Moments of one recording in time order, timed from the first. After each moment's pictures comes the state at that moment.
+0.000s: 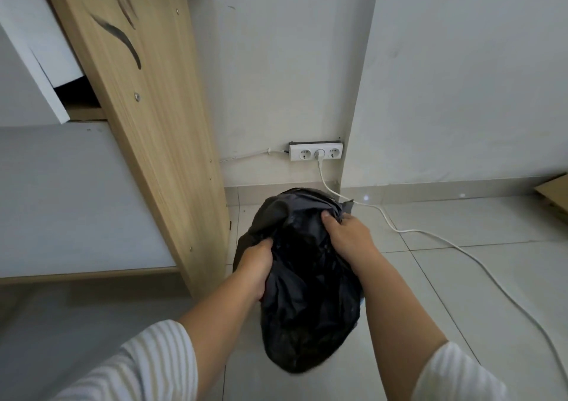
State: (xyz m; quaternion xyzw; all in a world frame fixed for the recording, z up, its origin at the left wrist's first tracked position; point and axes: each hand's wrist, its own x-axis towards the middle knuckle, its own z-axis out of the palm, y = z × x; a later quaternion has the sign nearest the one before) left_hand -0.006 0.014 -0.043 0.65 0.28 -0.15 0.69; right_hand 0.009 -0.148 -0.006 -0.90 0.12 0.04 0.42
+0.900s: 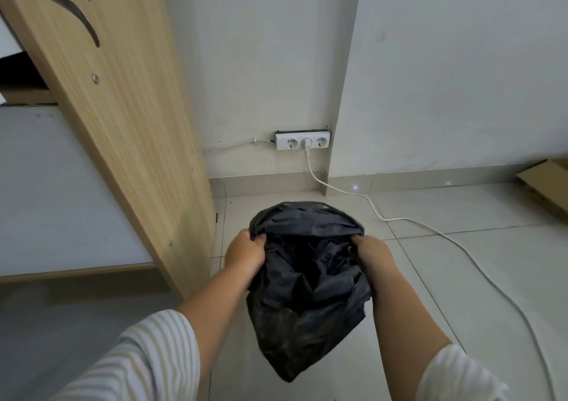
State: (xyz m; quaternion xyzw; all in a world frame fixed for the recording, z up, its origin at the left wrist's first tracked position) left_hand 0.018 0.010 -0.080 0.86 0.19 -0.07 0.46; right_hand 0.002 -0.209 -0.060 -0.81 0.28 0.07 0.50
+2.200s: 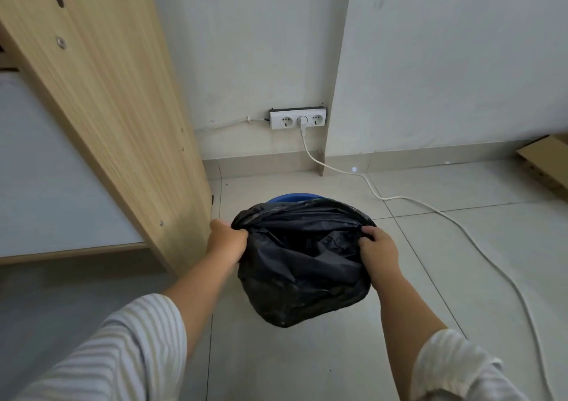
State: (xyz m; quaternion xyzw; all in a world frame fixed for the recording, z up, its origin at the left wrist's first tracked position) left_hand 0.020 0.031 -0.106 0.81 0.28 -0.06 0.51; right_hand -0.021 -0.233 -0.114 -0.81 0.28 -0.03 0.52
